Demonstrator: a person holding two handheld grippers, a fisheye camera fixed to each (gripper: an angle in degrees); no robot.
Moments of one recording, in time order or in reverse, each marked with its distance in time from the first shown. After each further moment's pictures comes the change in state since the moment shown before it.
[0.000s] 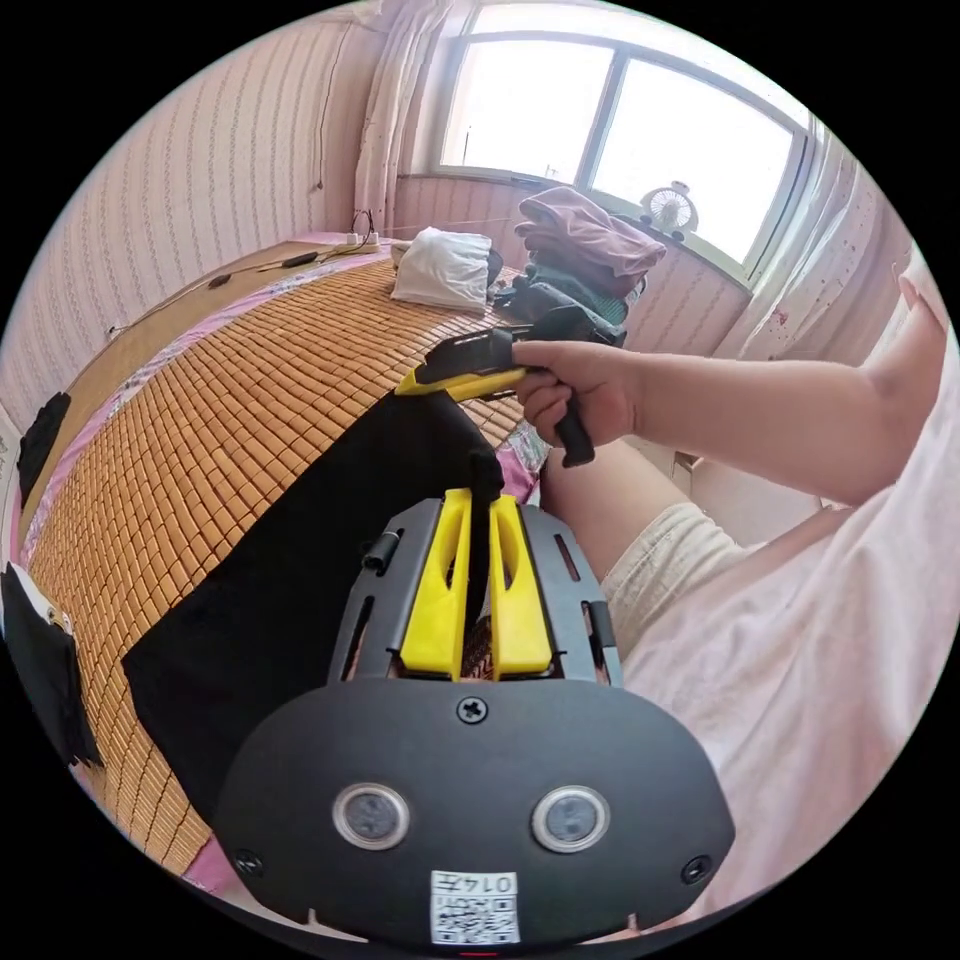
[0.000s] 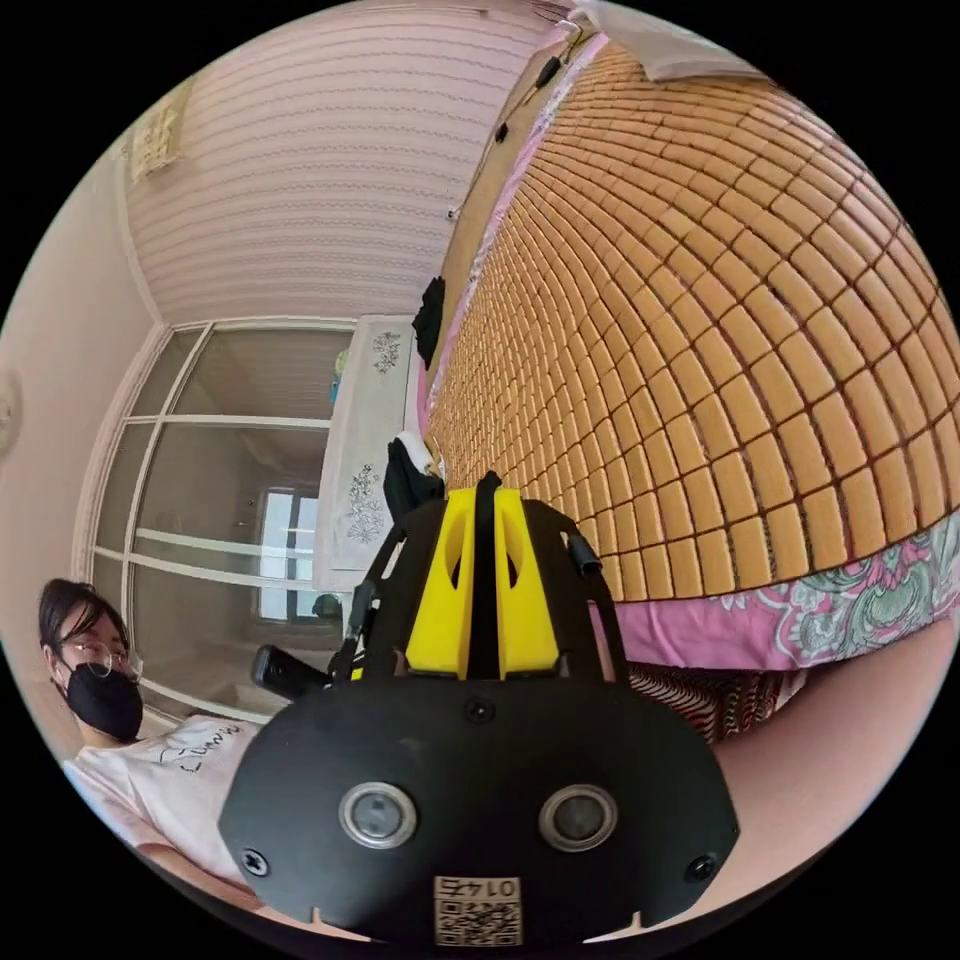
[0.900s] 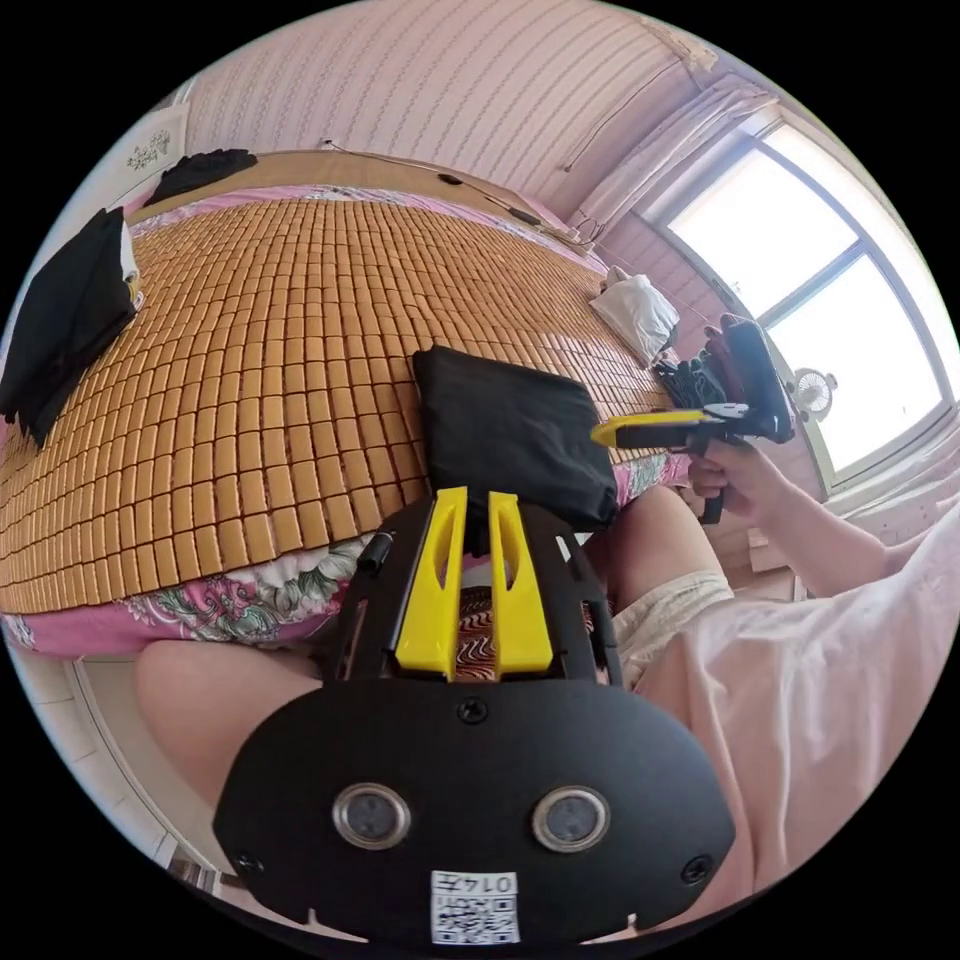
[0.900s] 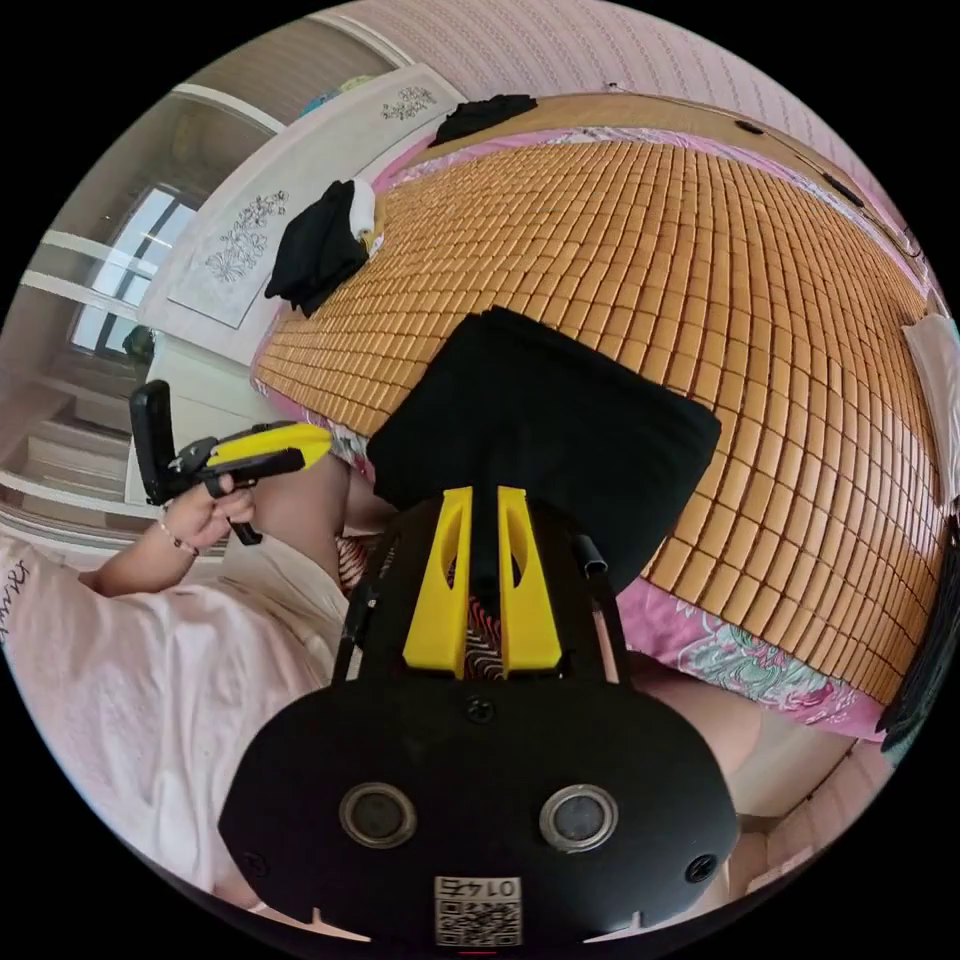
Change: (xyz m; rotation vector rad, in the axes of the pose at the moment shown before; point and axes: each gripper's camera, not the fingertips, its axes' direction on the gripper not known) left arm -0.144 0.070 -0.042 0.021 -0.044 -0.626; right arm -0.123 0.077 0.128 -0.503 0.623 -0.563
